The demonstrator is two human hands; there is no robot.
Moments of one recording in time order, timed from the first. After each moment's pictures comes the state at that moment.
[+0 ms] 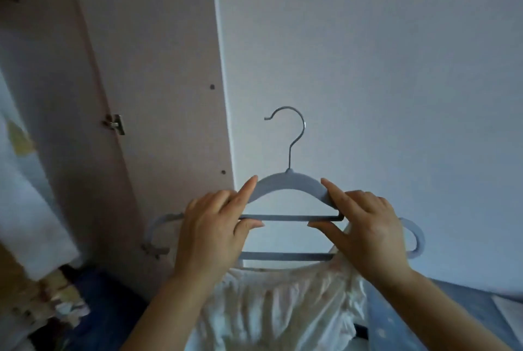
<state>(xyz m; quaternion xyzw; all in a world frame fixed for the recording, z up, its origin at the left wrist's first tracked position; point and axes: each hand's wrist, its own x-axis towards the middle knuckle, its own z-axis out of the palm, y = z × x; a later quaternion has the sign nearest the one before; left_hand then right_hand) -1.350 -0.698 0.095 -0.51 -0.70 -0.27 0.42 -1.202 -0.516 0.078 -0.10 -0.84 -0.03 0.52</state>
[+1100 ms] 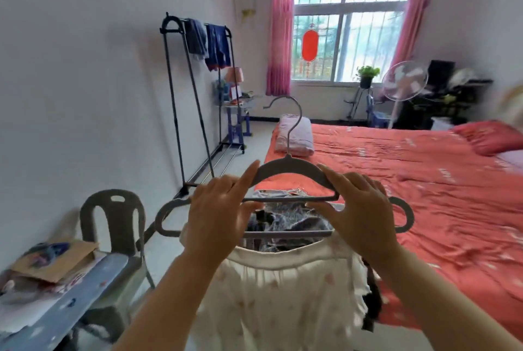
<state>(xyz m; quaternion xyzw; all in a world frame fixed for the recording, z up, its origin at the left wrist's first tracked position) -0.650 -0.571 0.043 -0.89 -0.09 -0.44 0.02 -0.501 -0.747 0.044 -0.75 -0.44 -0.40 0.29</state>
